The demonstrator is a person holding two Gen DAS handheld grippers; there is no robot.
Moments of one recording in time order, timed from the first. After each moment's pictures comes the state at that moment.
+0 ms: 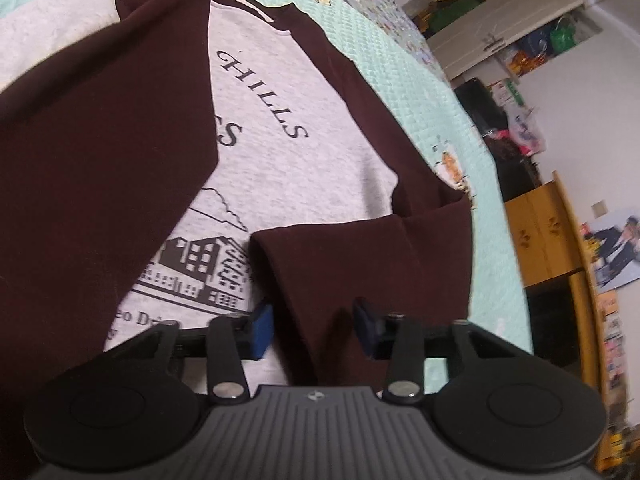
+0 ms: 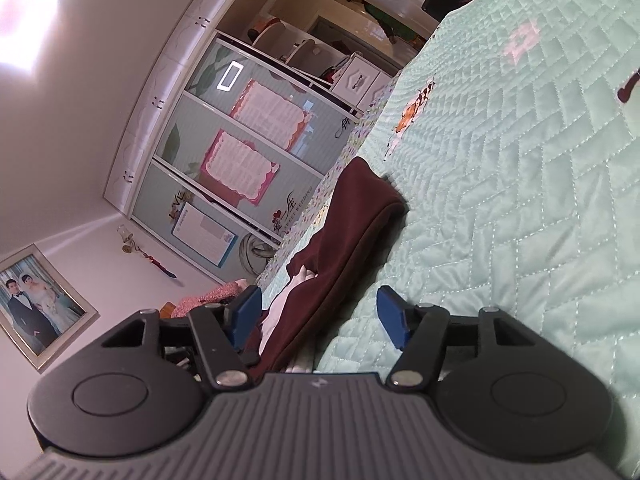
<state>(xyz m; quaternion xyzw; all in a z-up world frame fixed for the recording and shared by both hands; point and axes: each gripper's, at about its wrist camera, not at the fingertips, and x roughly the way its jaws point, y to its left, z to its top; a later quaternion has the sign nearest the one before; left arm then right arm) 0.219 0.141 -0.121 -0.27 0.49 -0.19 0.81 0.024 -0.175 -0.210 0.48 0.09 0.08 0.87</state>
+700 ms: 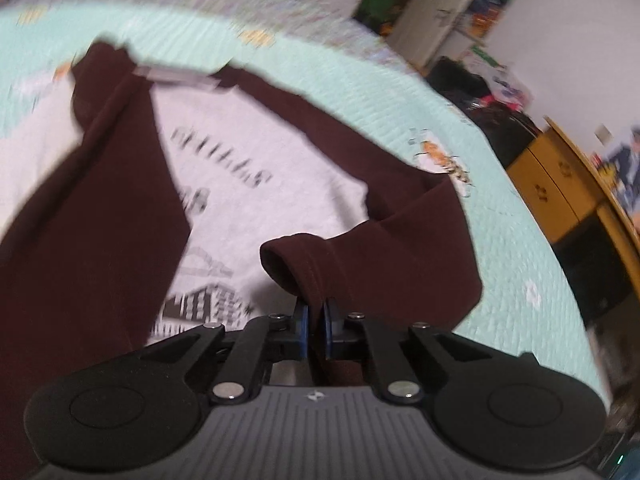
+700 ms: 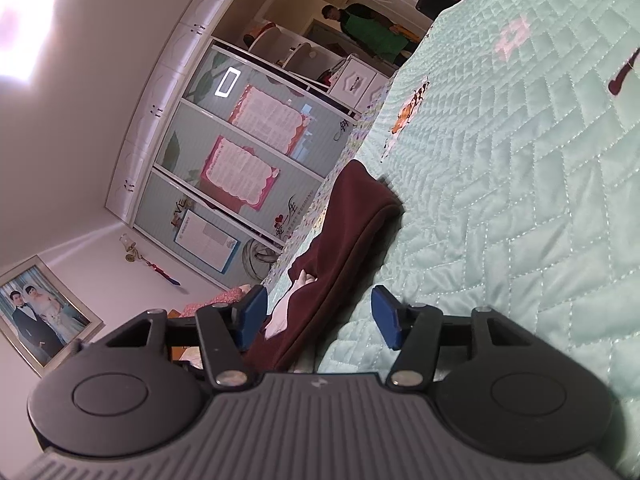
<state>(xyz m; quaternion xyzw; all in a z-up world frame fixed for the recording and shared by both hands) 0.197 0.117 -0.085 -0.12 0.42 -0.22 0.87 0.022 -0.179 -0.212 0.49 0.09 0.08 0.86</state>
